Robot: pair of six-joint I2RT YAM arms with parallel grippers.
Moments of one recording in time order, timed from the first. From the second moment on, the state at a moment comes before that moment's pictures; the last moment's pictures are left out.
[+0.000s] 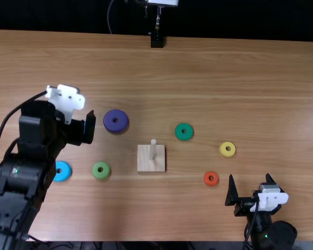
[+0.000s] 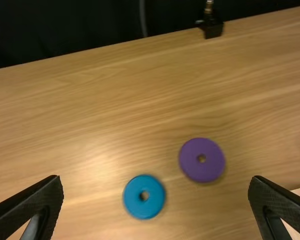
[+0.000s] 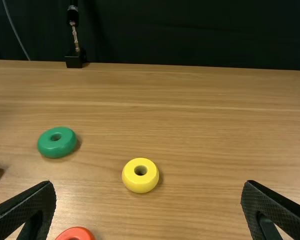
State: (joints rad) left arm -0.15 1.24 1.14 -0.50 0.03 0.07; right arm -0.06 0.00 0.09 -0.28 -0.09 -0.08
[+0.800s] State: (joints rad) left arm -0.24 1.62 1.36 -0.68 0.10 0.08; right arm -0.06 0.00 0.09 -0.28 -0.09 -0.08
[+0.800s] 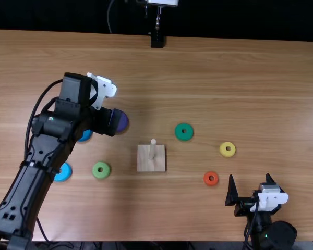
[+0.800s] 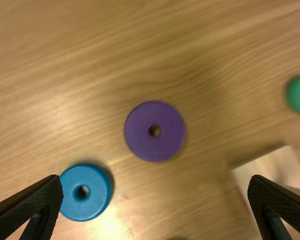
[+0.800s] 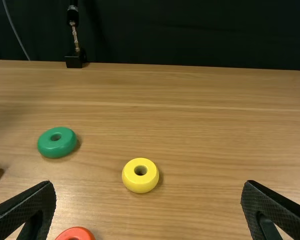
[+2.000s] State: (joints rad) left arm -0.32 1.96 1.44 -0.60 -0.08 0.08; right arm -0.06 0.00 0.09 -0.28 -0.09 -0.08
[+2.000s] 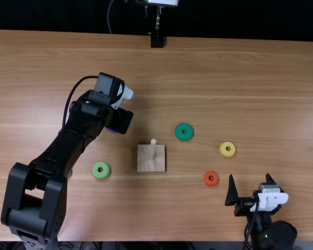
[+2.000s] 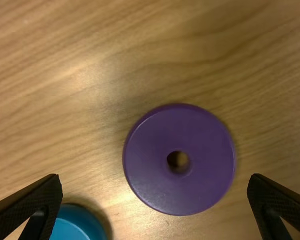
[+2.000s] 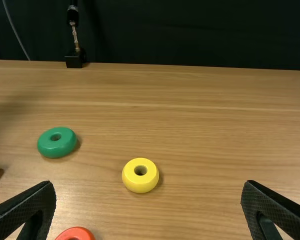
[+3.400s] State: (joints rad) left arm -0.33 2.09 1.47 -0.59 -0.05 0.08; right arm -0.06 0.00 0.09 -0.28 -0.09 -0.08
